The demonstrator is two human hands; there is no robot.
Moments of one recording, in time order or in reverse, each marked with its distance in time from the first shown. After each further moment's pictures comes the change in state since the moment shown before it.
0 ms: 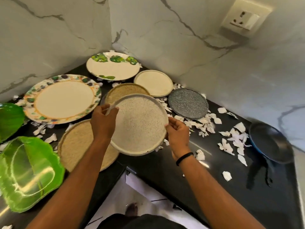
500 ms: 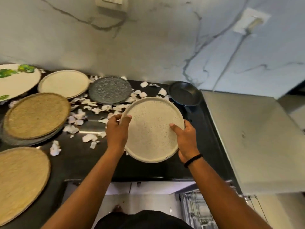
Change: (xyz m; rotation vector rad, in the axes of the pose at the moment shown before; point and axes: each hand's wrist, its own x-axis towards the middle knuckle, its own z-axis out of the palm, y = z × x) left_hand -0.197 0.016 0.159 -0.018 -0.678 0.022; right_hand -0.111 0.019 -0.230 0.150 0.535 -0.002
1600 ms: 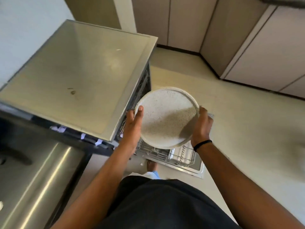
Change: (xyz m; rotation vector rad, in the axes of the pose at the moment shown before) left_hand -0.395 -0.095 0.354 0.570 -1.412 0.067; right_hand -0.216 0.138 -0.473 0.617 1.445 0.259
